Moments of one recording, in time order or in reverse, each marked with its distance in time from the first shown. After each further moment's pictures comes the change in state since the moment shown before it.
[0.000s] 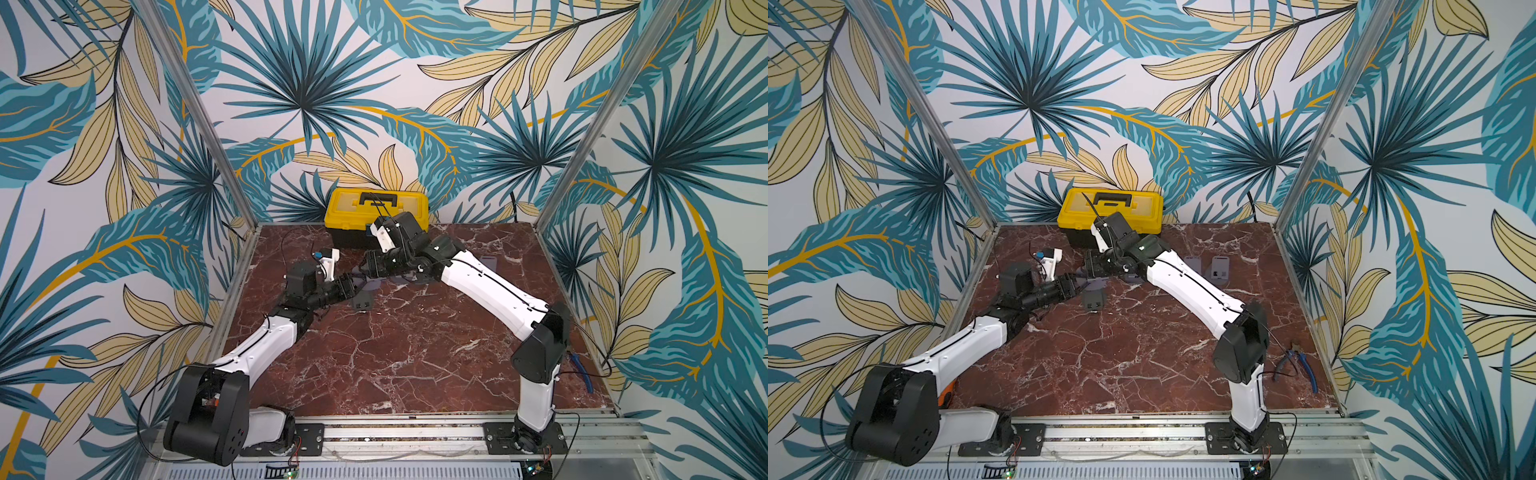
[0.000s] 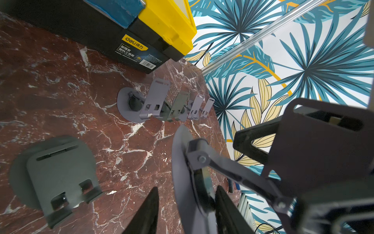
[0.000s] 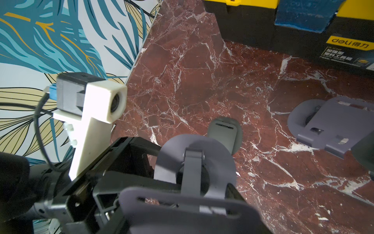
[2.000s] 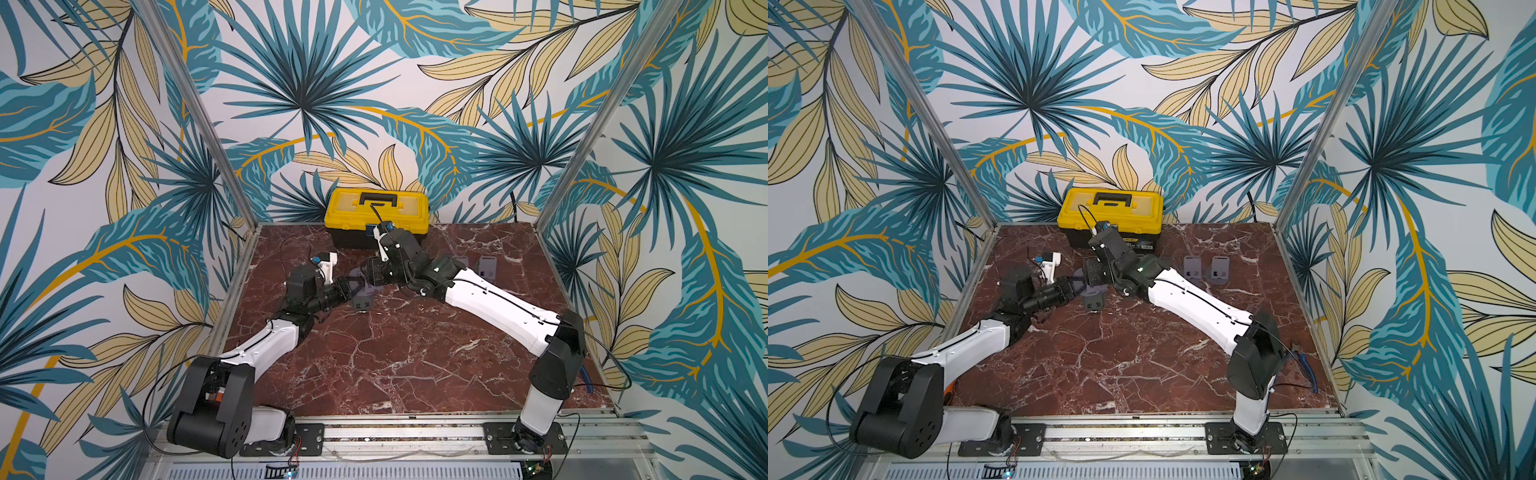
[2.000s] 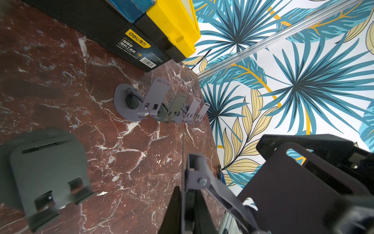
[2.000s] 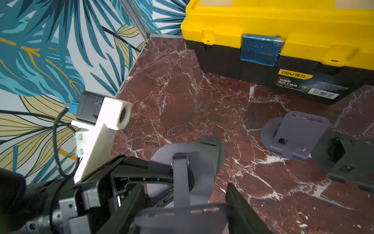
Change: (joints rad) left arm 0.017 0.035 -0.073 0.163 0.011 -0.140; right arm 0.088 -0.153 -0.275 0.265 0.303 0.028
